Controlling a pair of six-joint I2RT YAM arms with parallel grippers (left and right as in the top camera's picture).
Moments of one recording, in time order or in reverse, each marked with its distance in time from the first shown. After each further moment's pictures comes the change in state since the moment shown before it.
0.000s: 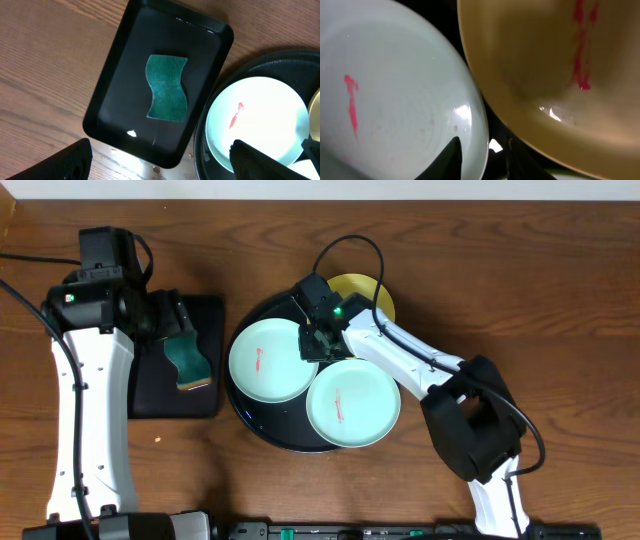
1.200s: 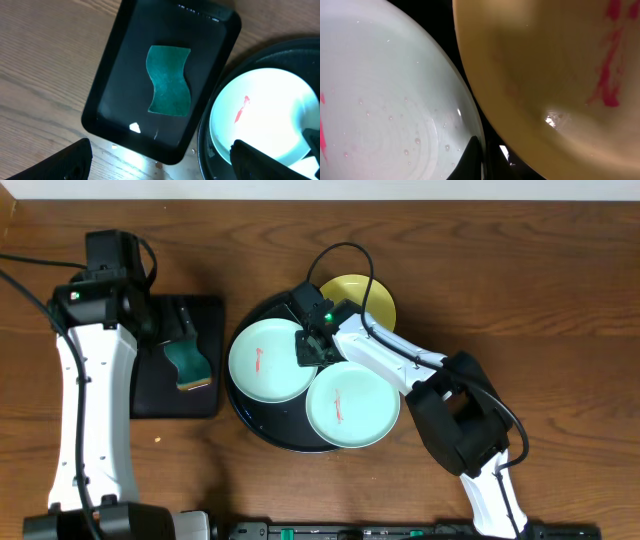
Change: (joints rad) left arm 0.000 0.024 -0.025 -0.005 0.000 0.011; right arm 0.023 0.059 0.006 0.028 0.041 0.010
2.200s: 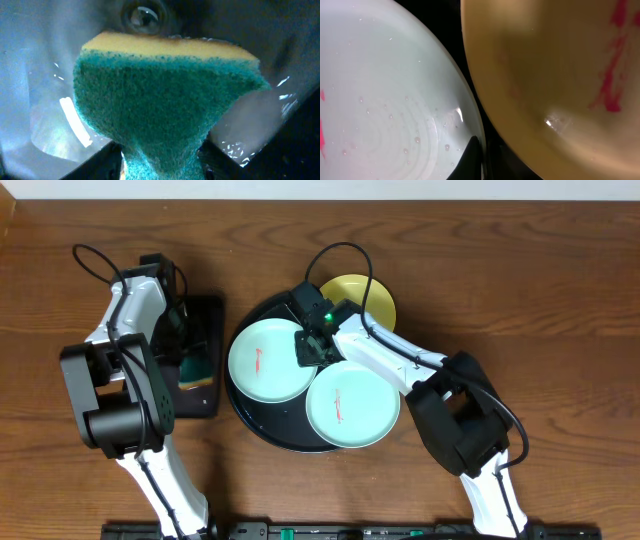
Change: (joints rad) left arm 0.046 0.574 -0.013 0.159 0.097 0.045; right arm 0.000 0.000 0.000 0.005 0.000 -0.032
